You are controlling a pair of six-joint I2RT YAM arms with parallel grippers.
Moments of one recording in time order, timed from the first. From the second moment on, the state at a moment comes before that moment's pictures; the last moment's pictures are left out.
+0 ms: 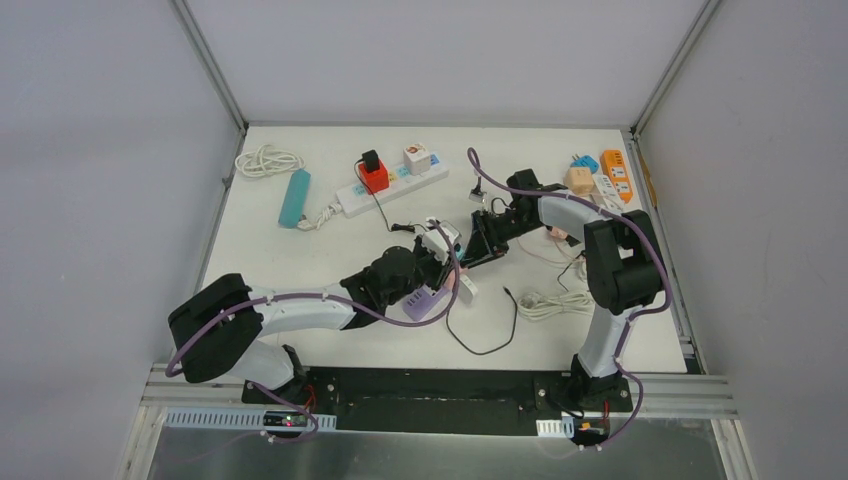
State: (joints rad) left arm -1.03 1.40 0.61 0.63 -0.17 -0.01; right arm 0.34 1.88 1.21 -0.70 -1.02 -0.09
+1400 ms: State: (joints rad) left arm -0.97 1.38 0.61 0.63 -0.13 -0.21; right arm 0.35 1.89 1.22 -0.69 -1.01 -0.08
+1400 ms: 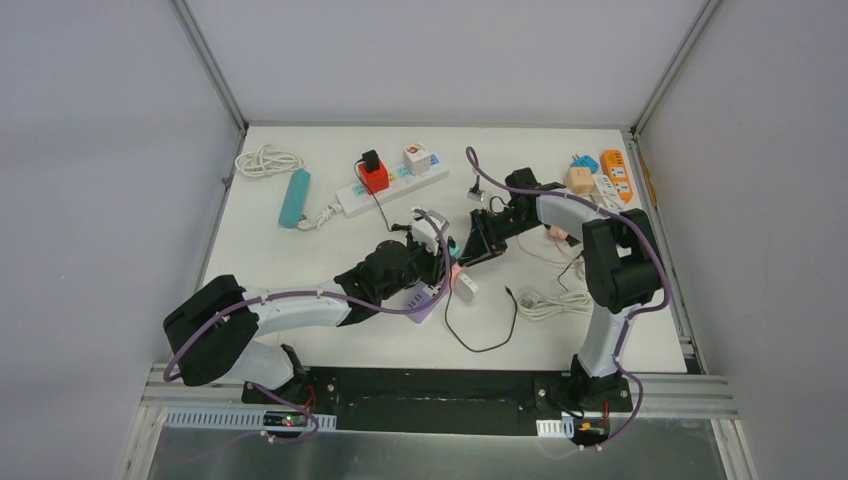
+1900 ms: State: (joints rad) left arm -1.06 1.39 0.66 0.52 -0.27 -0.11; right arm 0.35 1.90 1.23 -0.71 -1.02 -0.08
